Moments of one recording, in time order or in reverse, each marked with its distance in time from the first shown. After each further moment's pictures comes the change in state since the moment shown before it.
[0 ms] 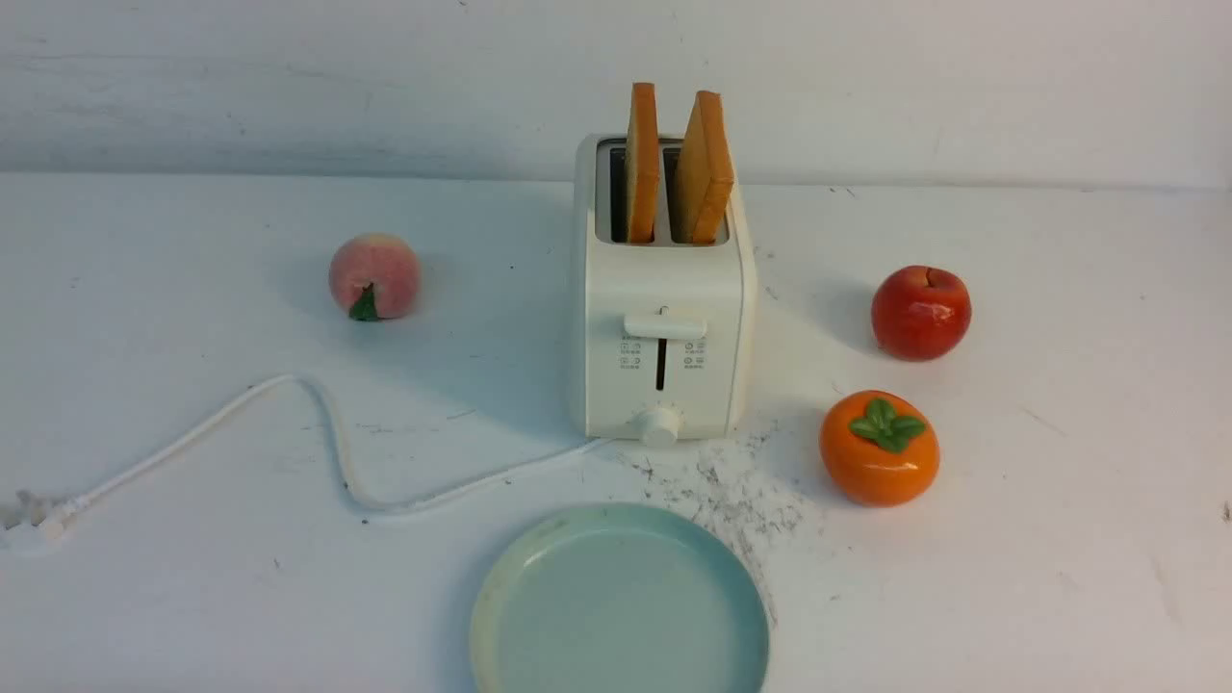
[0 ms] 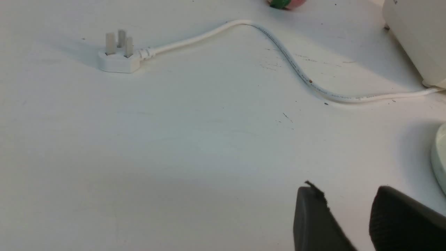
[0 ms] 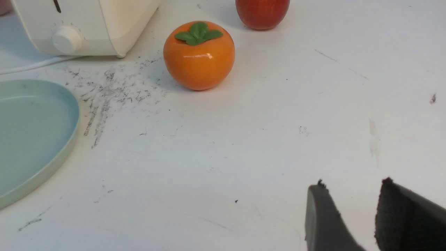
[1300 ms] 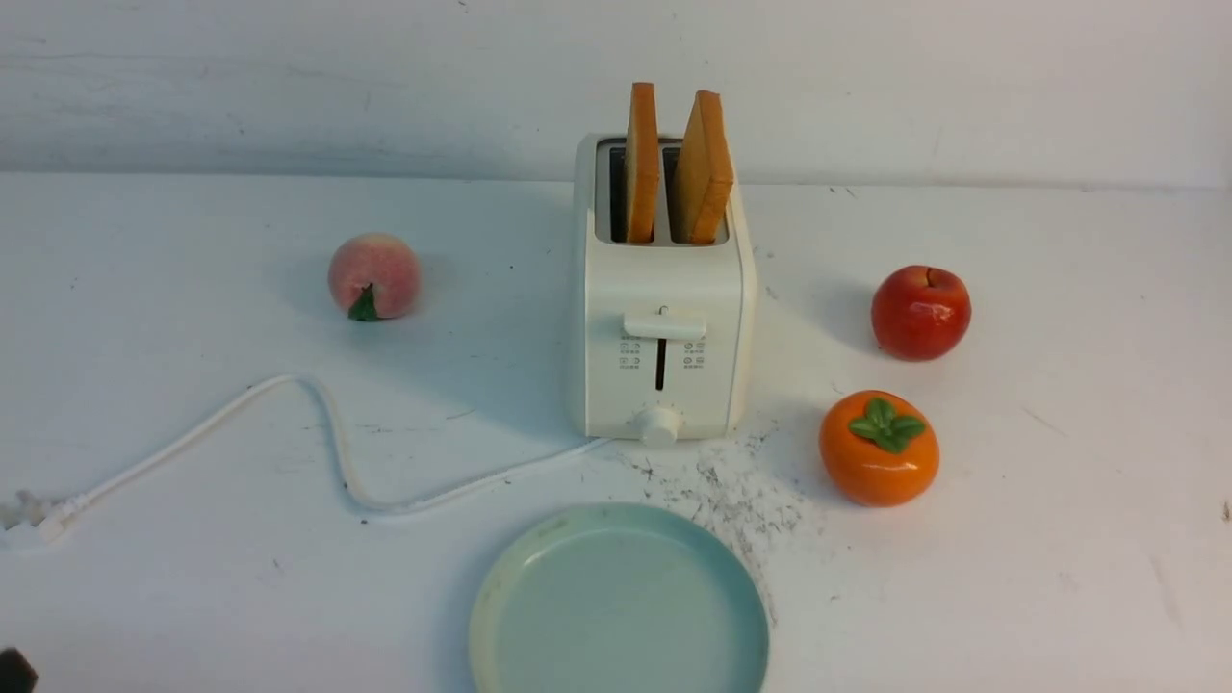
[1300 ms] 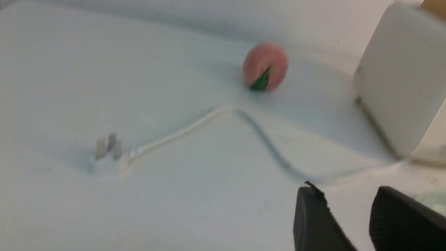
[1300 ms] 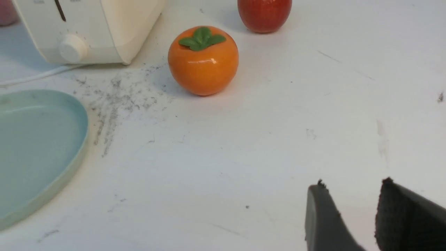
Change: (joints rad) right arm 0.000 0.000 0.001 0.065 -0.015 0.000; left arm 0.000 0.000 0.000 0.044 -0.268 -0.013
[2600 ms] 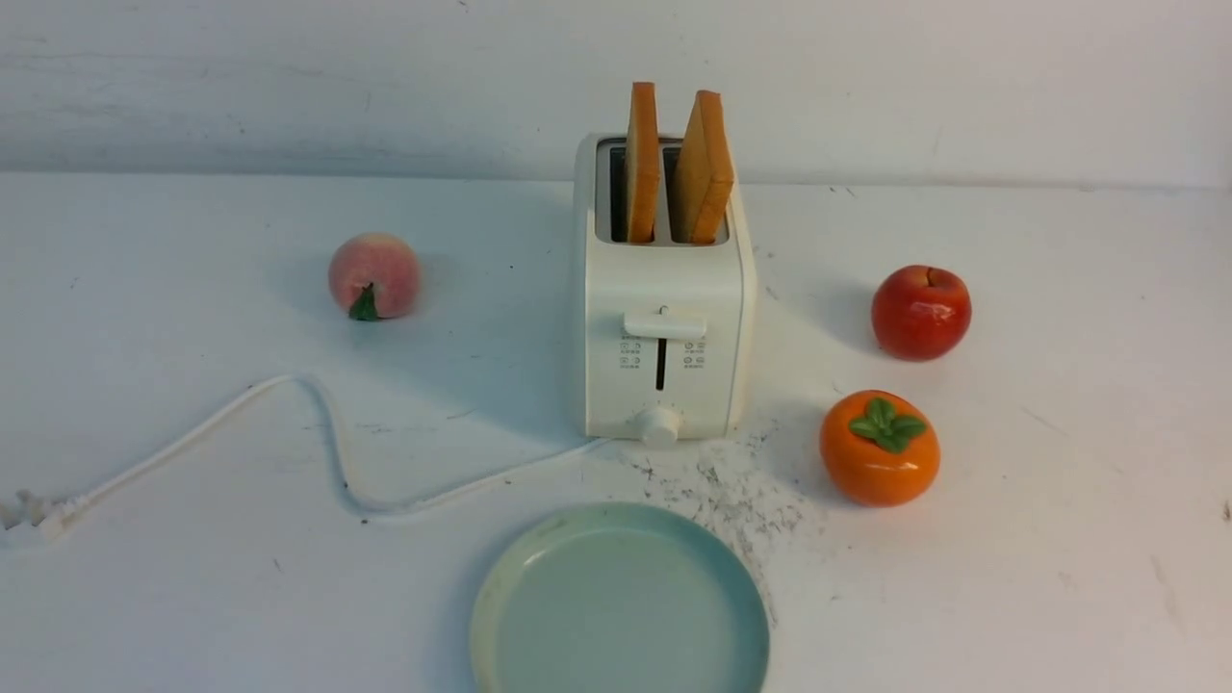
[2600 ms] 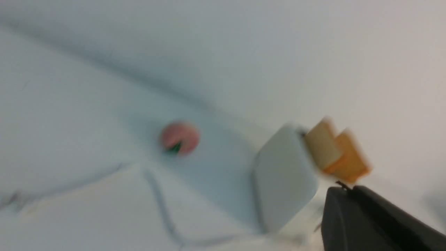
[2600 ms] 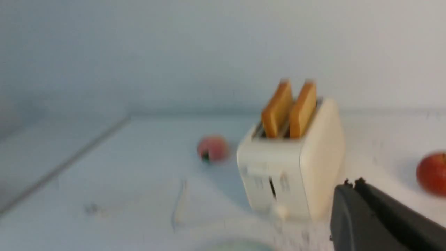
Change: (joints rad) right arm 0.000 0.612 -0.764 0.579 0.284 -0.395; left arm 0.001 0.511 -0.869 -0.188 0.625 -0.080
